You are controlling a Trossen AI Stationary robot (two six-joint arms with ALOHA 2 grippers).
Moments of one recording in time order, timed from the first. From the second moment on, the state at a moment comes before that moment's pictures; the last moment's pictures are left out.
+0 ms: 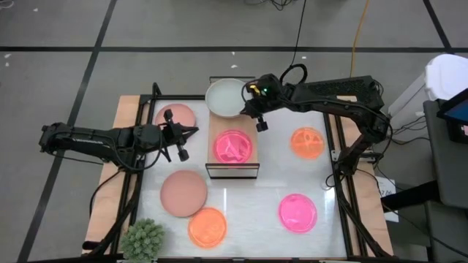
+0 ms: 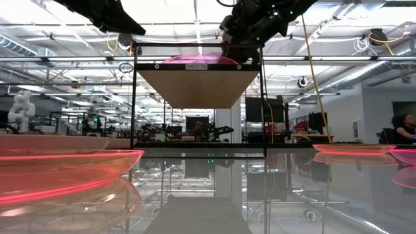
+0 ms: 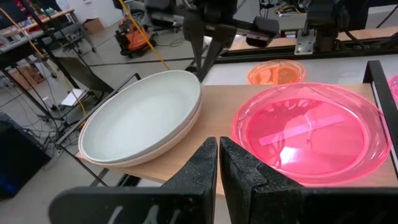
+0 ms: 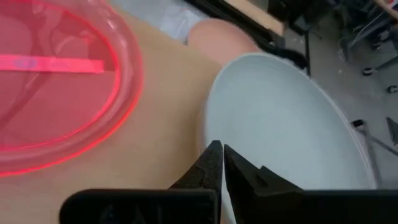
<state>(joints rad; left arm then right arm) -0.05 0.84 0.69 -0.16 -0.50 0.12 -0.47 1.64 1.33 -0.35 -0.32 -0.79</state>
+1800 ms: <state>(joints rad) -0.07 0.84 0.69 -0.23 -0.47 0.03 0.07 1.14 1.07 -0.59 -0.08 -0.06</state>
